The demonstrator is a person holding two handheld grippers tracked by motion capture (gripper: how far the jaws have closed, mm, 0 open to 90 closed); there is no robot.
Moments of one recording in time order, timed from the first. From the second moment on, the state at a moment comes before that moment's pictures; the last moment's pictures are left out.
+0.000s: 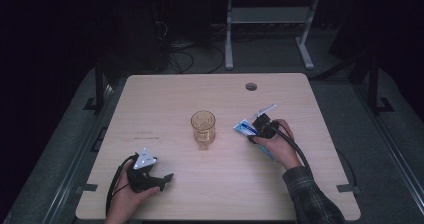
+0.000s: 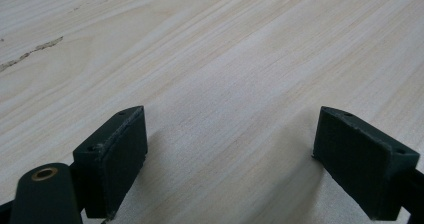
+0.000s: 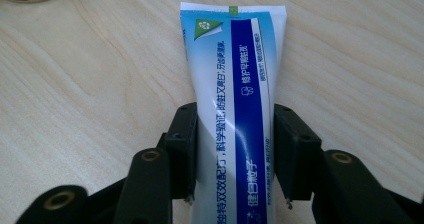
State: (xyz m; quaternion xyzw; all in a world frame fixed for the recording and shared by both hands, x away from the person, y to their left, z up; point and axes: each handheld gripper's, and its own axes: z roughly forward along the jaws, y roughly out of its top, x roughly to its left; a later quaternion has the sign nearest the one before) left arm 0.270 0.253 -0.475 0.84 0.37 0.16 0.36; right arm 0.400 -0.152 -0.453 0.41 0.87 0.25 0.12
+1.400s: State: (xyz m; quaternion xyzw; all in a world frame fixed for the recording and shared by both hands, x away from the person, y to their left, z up) left arm 0.270 0.253 -0.475 0.84 0.37 0.16 0.36; right arm 0.383 -0.188 -0.430 0.45 0.79 0.40 0.11
